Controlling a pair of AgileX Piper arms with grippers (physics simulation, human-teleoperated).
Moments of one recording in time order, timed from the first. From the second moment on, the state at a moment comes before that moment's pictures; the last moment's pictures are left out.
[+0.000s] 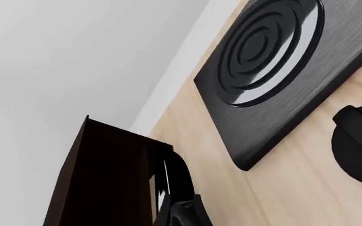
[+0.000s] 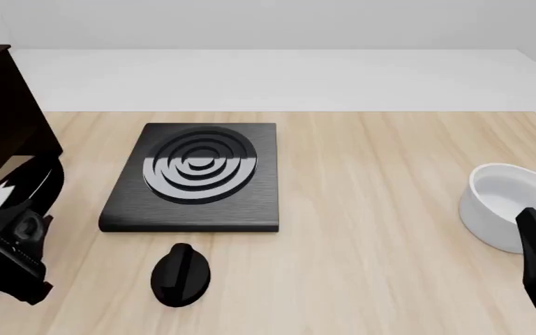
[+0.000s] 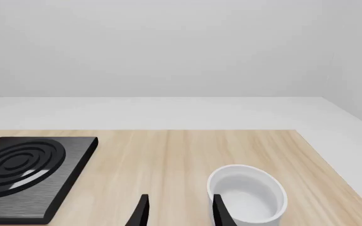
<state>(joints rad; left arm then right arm) -0.01 0.70 -0.01 -0.38 1.03 0.00 0.01 0.00 0.00 0.00</state>
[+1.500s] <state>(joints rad) 0.16 1.41 0.00 -1.01 1.15 0.00 0.01 0.00 0.00 0.00</state>
